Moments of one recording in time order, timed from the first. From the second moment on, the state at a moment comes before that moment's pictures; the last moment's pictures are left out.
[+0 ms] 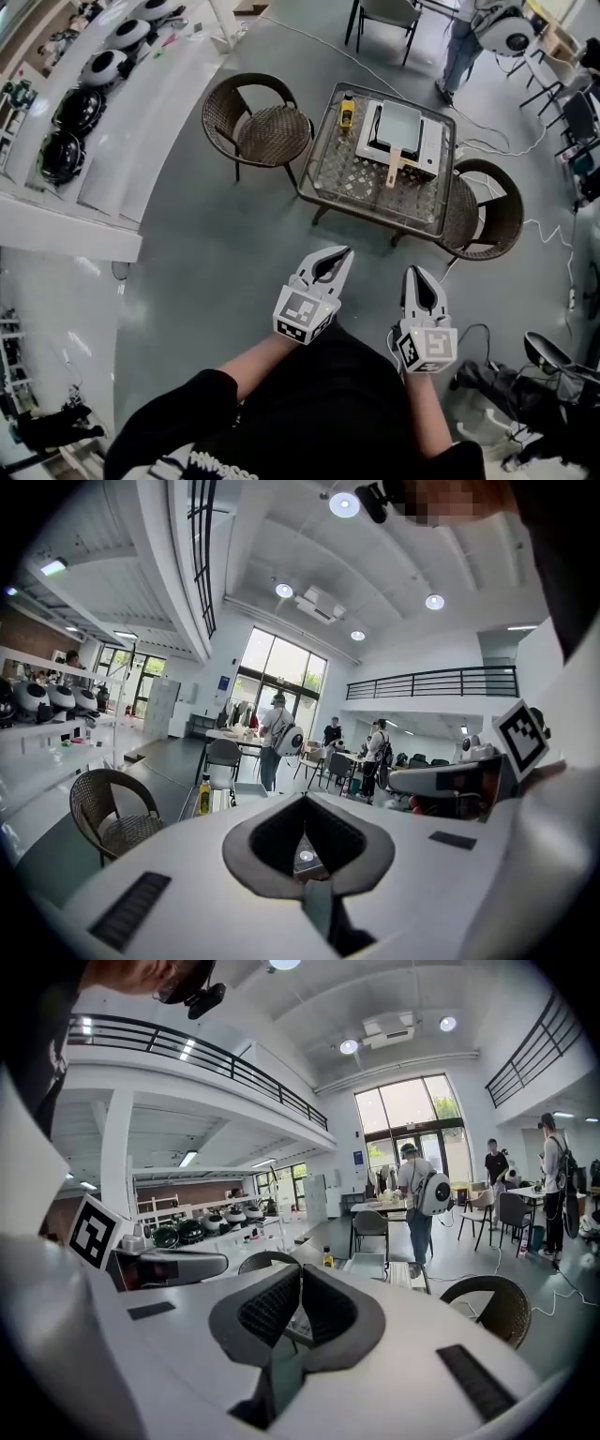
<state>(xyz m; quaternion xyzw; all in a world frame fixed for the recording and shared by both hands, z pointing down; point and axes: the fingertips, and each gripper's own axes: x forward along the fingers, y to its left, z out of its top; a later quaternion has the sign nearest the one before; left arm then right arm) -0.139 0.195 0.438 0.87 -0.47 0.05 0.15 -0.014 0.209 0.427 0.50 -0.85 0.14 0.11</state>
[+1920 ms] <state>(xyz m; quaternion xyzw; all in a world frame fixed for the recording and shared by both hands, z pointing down) -0.044 -0.099 0.547 0.86 -0.43 0.18 0.23 0.054 -0.084 0.491 0.51 -0.82 0.22 0.13</state>
